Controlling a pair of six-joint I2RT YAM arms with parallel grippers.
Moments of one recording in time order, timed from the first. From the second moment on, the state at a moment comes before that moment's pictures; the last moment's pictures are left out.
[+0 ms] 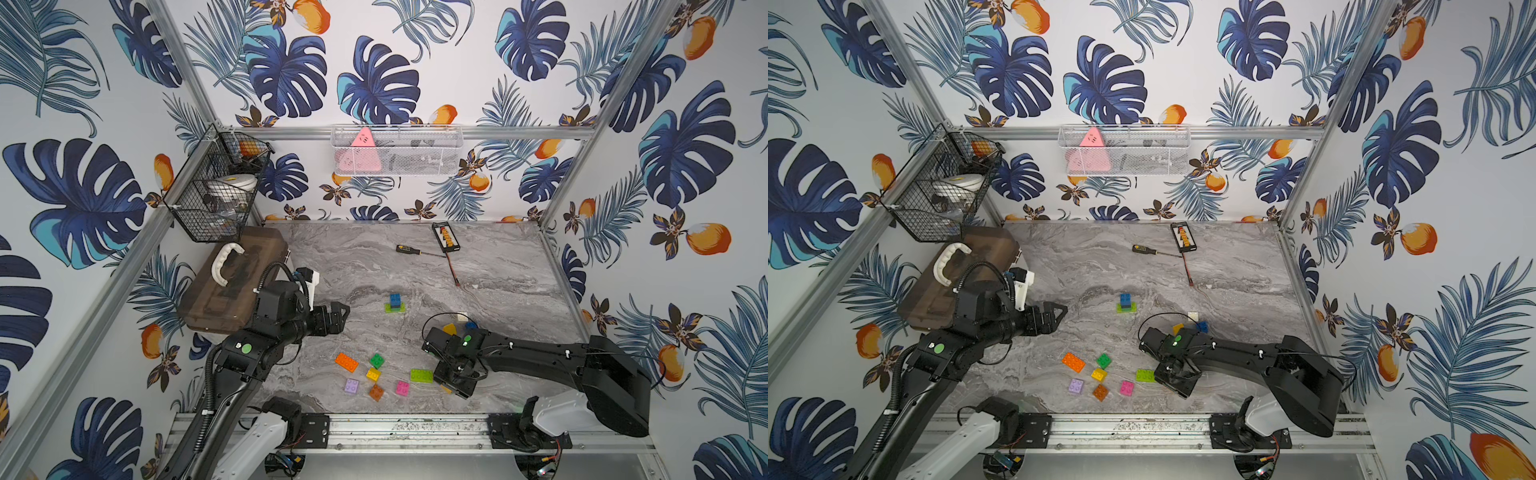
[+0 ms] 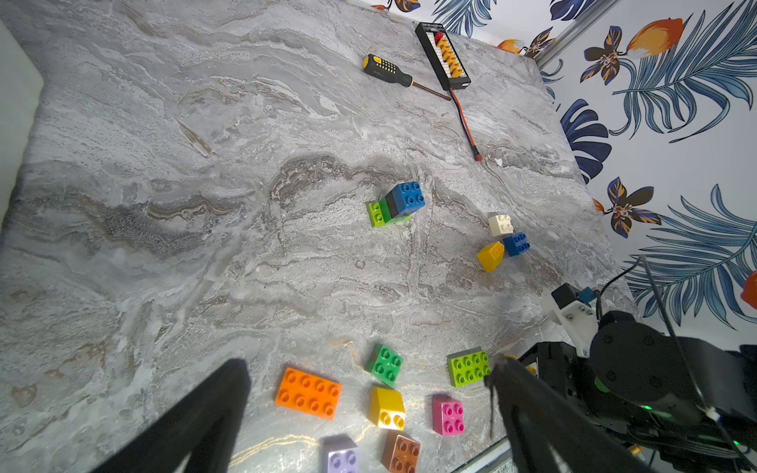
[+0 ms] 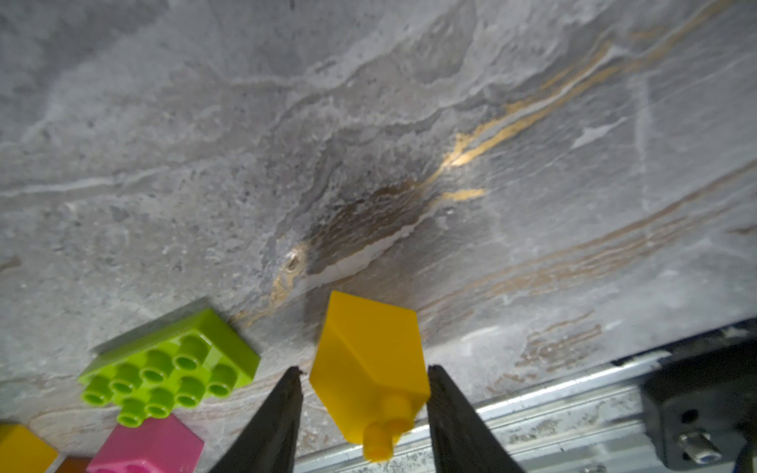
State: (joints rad) left arm -0.24 0.77 0.92 -0.84 0.22 -0.37; right arm 1.03 1.45 0.78 -0.86 -0.04 1.53
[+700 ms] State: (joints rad) left arm -0.24 0.77 0.92 -0.84 0.21 -0.37; right arm 0.98 1.60 0.98 -0.97 0.04 1.22
